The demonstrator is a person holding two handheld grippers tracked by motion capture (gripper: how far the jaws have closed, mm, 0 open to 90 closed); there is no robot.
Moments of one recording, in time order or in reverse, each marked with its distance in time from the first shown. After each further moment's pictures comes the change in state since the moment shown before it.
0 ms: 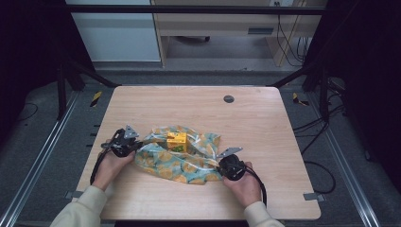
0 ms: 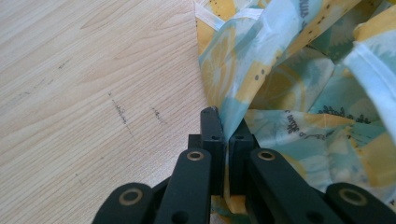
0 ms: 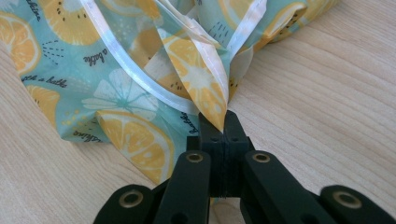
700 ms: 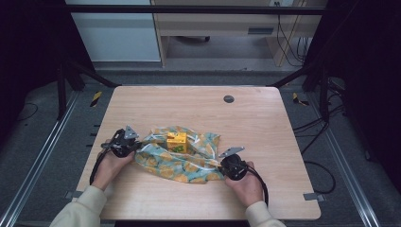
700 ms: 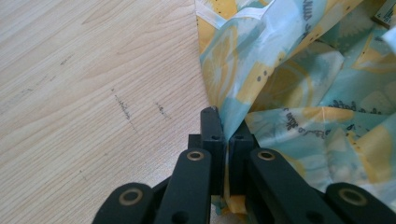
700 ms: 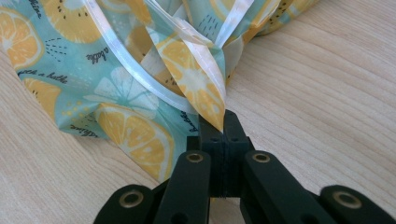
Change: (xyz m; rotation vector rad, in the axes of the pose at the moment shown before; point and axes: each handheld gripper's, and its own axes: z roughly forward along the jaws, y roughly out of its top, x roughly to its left) left arm 0.001 -0.002 0.002 0.013 0.012 0.013; right arm -0.005 -0.002 -0.002 0.001 -0.002 -0.001
